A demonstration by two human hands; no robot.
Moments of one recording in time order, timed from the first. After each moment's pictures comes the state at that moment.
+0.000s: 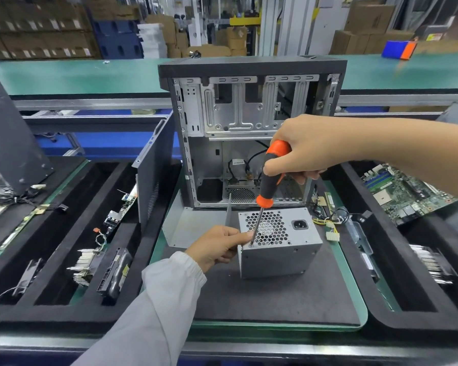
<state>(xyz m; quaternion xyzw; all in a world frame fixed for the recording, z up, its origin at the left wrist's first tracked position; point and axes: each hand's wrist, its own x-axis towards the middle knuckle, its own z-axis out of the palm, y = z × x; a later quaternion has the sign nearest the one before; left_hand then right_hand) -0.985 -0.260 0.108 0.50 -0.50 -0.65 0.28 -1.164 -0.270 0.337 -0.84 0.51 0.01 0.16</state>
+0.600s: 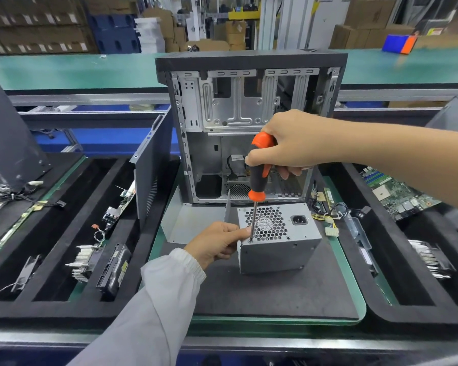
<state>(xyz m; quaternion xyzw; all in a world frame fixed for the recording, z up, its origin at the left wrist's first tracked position) -0.985 -0.261 0.102 0.49 -0.50 -0.66 0.28 -1.153 -0.274 0.325 -0.85 0.51 -0.06 0.16</state>
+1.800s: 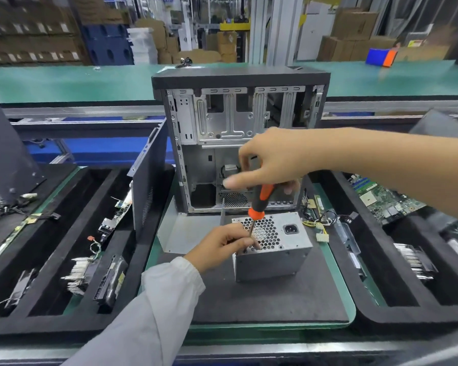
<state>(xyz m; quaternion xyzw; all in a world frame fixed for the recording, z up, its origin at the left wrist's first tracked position) -0.989 -0.247 0.139 0.38 -0.77 -0.41 0.30 -1.148 -0.273 0.340 -0.87 0.48 0.07 0.10</state>
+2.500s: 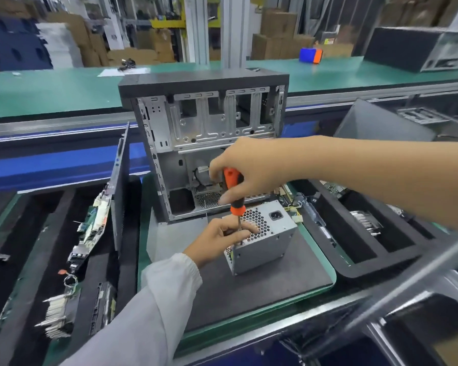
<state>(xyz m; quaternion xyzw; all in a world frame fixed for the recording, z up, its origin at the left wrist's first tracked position) -0.979 -0.264 0.142 0.28 -0.73 -0.55 0.30 -1.108 -0.252 0.341 -0.89 0.45 0.08 0.03</state>
